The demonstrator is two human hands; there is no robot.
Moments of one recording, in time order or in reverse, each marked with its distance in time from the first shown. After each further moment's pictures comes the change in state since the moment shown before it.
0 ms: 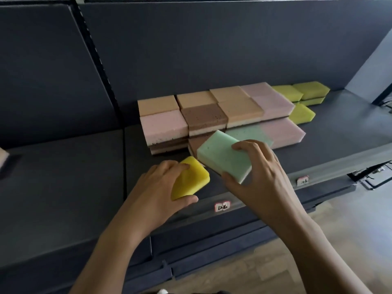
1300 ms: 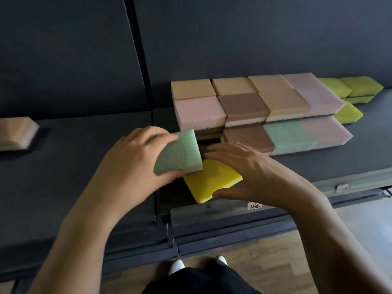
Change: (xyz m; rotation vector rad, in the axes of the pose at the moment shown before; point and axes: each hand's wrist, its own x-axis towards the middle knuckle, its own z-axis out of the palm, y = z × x) left_hand -0.021 -0.061 -0.063 0.146 0.293 0.109; right_hand 0.053 -0.033 0.042 -0.038 -0.579 -0.488
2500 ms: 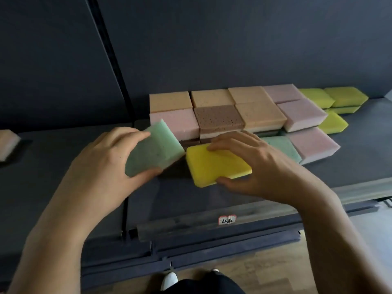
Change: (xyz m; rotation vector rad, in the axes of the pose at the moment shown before) left_hand 0.016 0.029 0.000 -0.007 0.130 -0.125; right_hand -0.024 0.049 -0.043 0.072 0.211 -0.077
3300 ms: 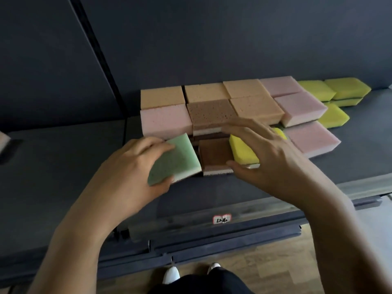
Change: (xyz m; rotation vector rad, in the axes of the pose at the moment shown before) left_hand 0.009 0.026 0.030 0.034 -0.214 0.048; right_hand -0.015 0.013 -0.010 -0.076 0.107 0.149
